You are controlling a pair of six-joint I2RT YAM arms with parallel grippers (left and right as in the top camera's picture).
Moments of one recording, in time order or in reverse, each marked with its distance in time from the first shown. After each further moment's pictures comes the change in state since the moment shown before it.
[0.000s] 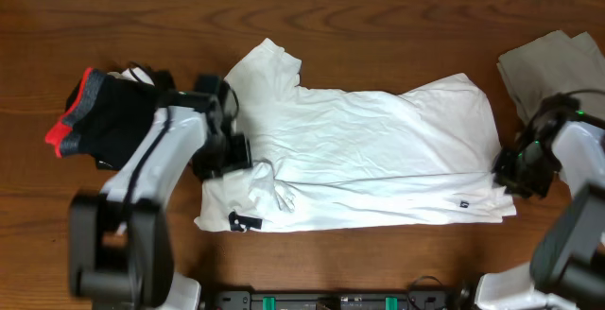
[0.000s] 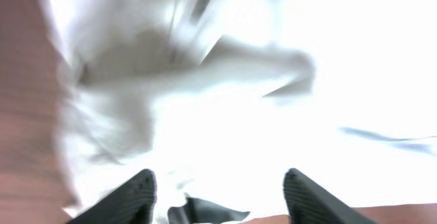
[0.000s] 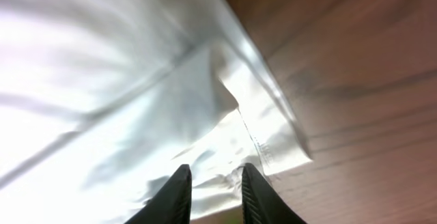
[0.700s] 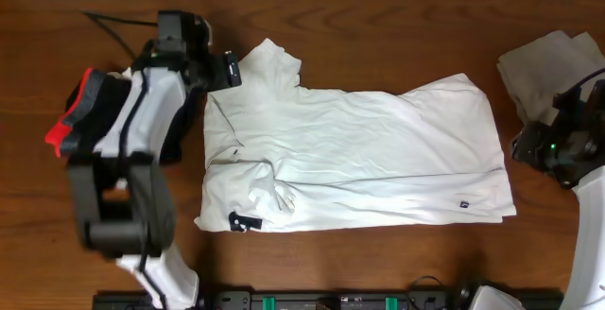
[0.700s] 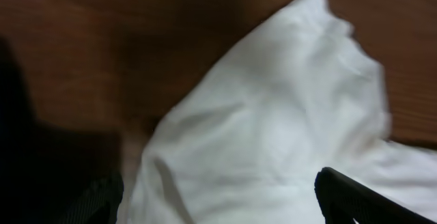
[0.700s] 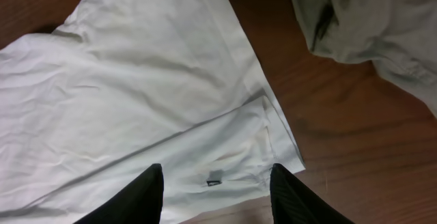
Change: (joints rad) left arm 0.134 0.307 0.288 0.477 -0.016 0.136; right arm 0.000 -0.364 0.102 -0.052 -0.128 -0.098
